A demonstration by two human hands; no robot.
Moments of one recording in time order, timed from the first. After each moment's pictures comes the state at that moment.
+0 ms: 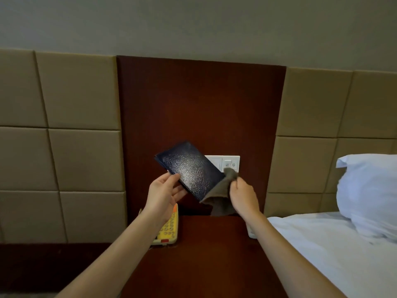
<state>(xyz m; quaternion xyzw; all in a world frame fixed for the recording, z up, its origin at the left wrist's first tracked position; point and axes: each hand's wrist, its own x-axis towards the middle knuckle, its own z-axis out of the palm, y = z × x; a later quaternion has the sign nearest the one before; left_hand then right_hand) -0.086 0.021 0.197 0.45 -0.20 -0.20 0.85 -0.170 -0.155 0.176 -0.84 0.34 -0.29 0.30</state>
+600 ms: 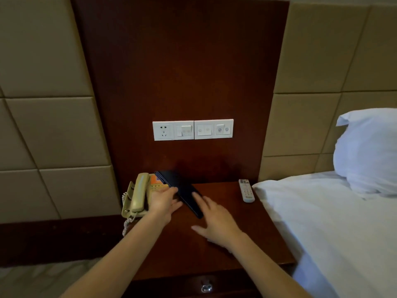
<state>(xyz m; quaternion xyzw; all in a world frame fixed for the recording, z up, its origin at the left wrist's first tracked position) -0.052 -0.034 0.078 0.61 -0.02 -0.27 0.74 -0.164 -0.152 0.013 -0.98 0.12 -0.10 0.09</state>
